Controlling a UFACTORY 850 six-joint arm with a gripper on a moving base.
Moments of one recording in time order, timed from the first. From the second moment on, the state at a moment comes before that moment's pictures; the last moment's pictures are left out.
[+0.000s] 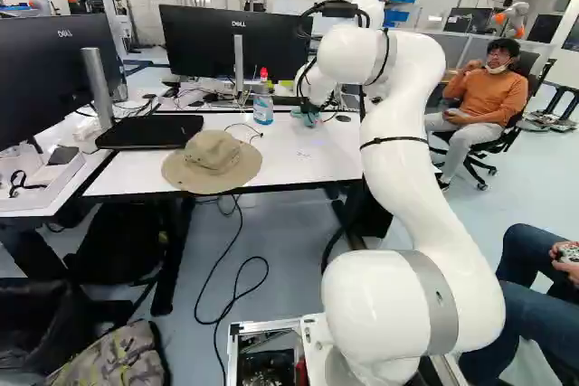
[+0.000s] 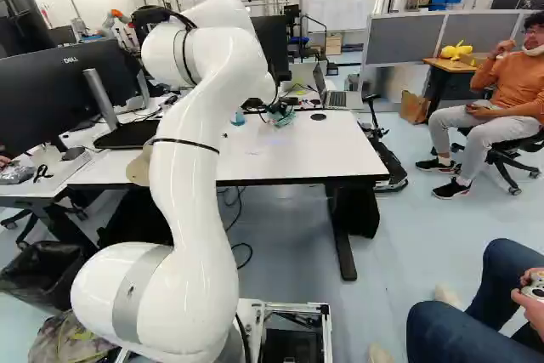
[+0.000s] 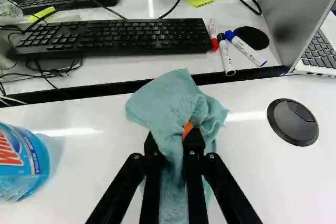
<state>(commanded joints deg) -4.0 -46.4 -93.0 0.0 1.3 0.0</state>
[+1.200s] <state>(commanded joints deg) -7.3 -36.6 -79.2 0.0 1.3 0.0</state>
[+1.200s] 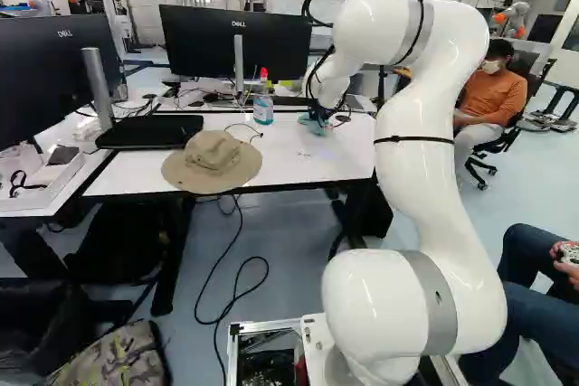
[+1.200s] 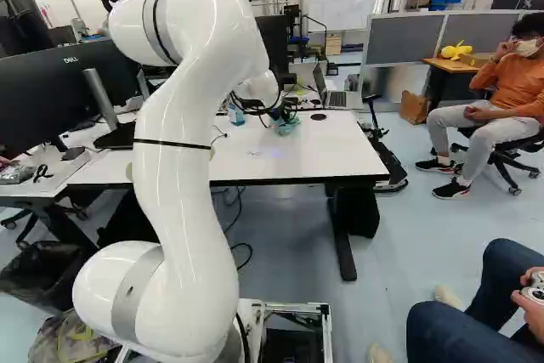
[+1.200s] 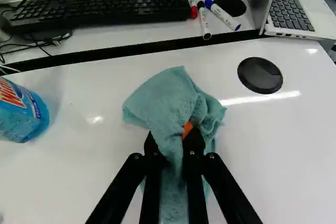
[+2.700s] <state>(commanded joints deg) -2.9 -46.7 -93.4 0.0 1.3 0.0</state>
